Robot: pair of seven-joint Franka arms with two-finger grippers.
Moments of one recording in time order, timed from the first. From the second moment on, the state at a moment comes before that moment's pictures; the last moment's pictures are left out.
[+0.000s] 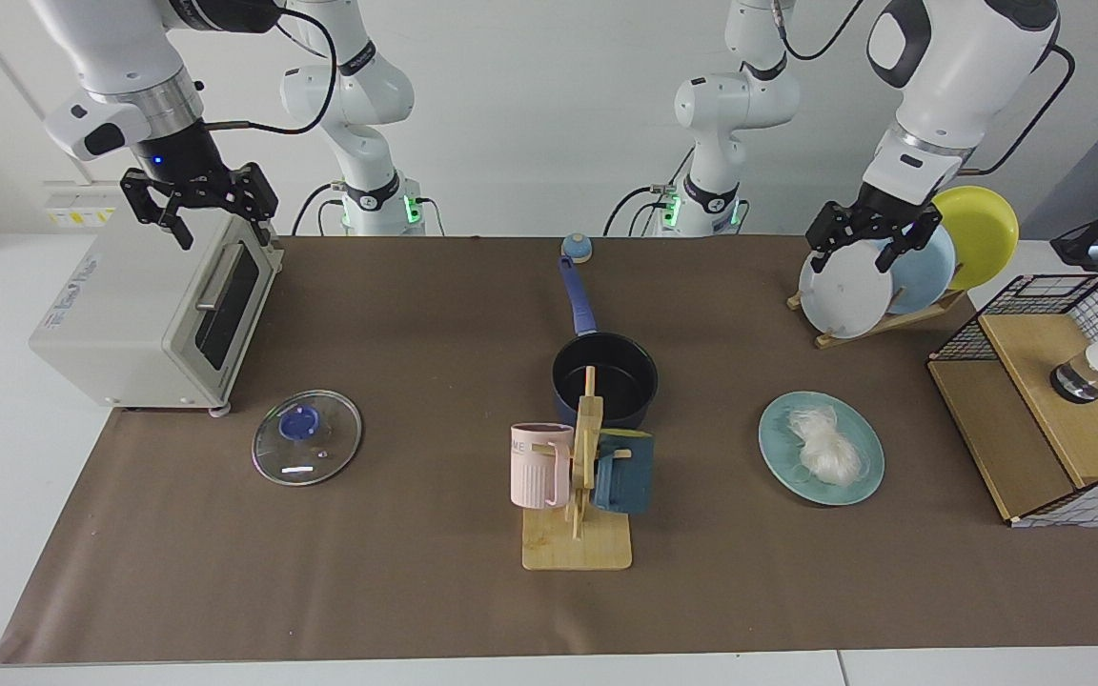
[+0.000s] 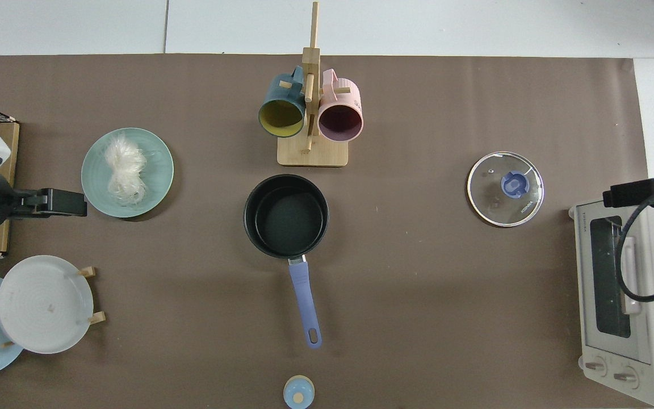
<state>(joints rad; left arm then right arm) 0.06 -0.10 -0.08 -1.77 -0.04 1.73 -0.01 -0.01 -0.06 -0.05 -1.62 0.01 1.61 -0.09</state>
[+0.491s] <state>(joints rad) 0.00 -0.10 -0.03 -1.77 -0.04 1.73 -0.14 -0.01 -0.07 -0.05 -1.62 0.01 1.59 -0.09</state>
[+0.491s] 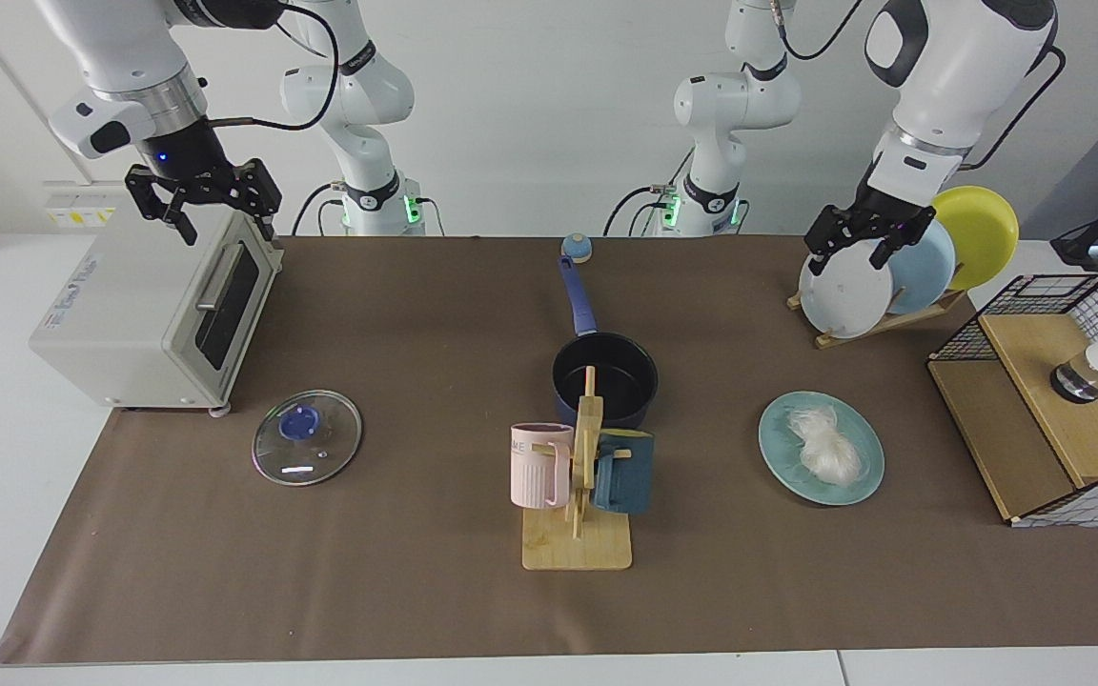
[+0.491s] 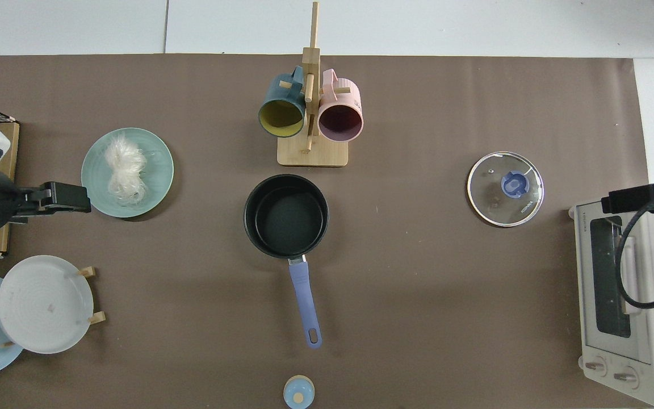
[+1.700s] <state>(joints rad) 0.01 -0.10 -0.01 -1.77 0.04 1.72 -0.07 0.00 0.18 -0.02 -1.67 0.01 1.87 -0.09</state>
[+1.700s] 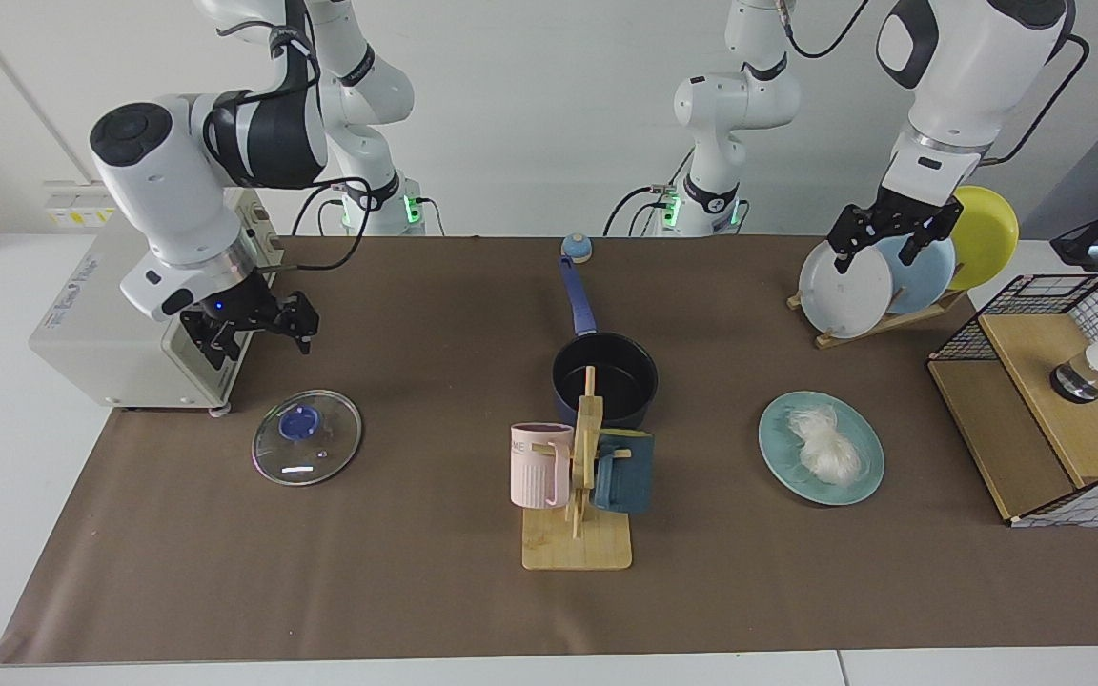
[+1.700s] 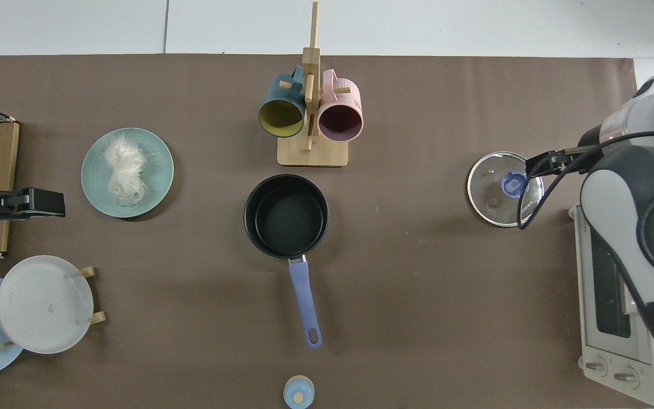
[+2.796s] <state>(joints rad) 0.00 -0.10 -0.03 -1.77 0.01 1.72 -0.07 0.00 0.38 -0.02 -1.79 0.00 2.14 -0.12</state>
